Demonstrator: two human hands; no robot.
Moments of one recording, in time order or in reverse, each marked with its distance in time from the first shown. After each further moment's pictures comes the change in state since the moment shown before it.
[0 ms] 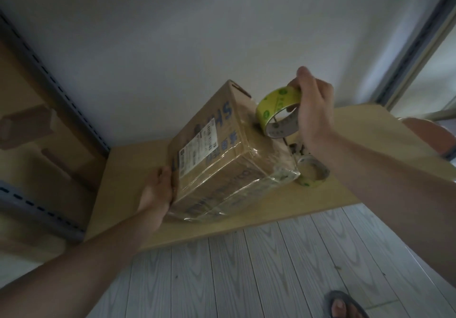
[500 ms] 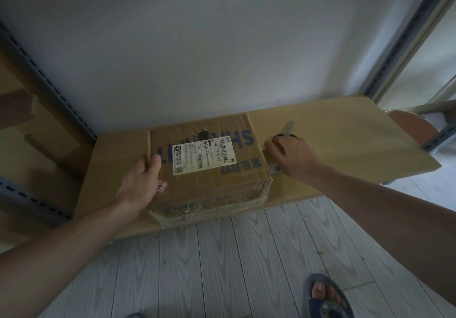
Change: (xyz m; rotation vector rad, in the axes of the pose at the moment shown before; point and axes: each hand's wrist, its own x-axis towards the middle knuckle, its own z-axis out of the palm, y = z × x) left_hand -0.024 0.010 -0.014 0.263 -0.139 0.169; right_hand -0.023 0.125 -0.056 -0.880 -0.535 -0.190
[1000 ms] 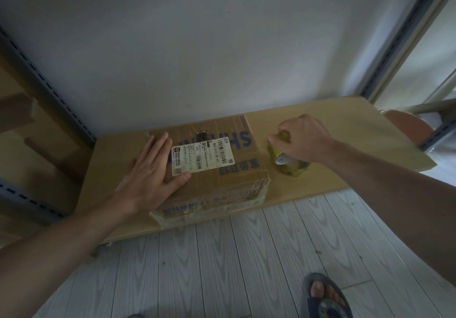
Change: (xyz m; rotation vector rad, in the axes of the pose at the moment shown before) left_hand 0.006 0.007 -0.013 0.635 -0.151 0.499; right_hand 0.017 -0.009 -0.056 -0.332 -0.017 -0.162
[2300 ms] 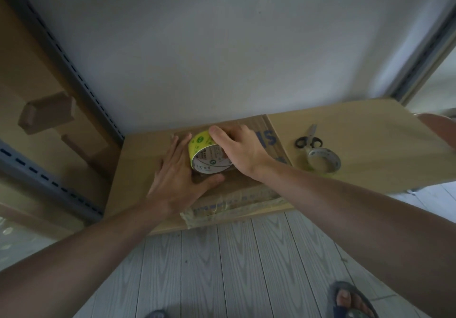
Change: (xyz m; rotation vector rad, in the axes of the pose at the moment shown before) left_hand -0.003 -0.006 0.007 -0.243 0.162 -0.027; right_hand 0.035 -0.177 0.026 0.922 0.016 0.011
